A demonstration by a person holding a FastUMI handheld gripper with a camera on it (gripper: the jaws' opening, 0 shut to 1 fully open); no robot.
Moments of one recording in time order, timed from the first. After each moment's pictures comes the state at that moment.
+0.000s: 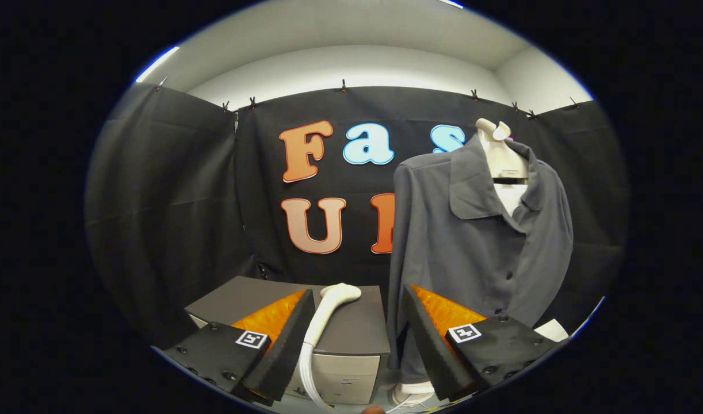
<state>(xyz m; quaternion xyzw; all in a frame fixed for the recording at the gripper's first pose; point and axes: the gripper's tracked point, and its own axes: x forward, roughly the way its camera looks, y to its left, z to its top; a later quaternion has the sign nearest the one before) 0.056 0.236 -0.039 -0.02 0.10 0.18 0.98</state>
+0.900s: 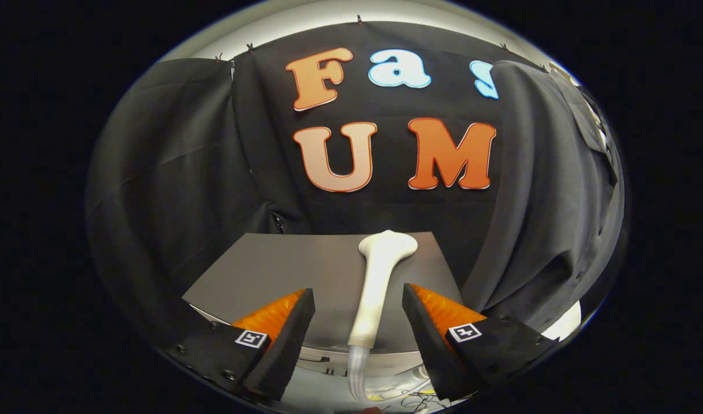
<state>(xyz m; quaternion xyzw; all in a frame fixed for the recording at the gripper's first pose) 0.134 0.353 -0.180 -0.02 0.28 0.19 0.94</state>
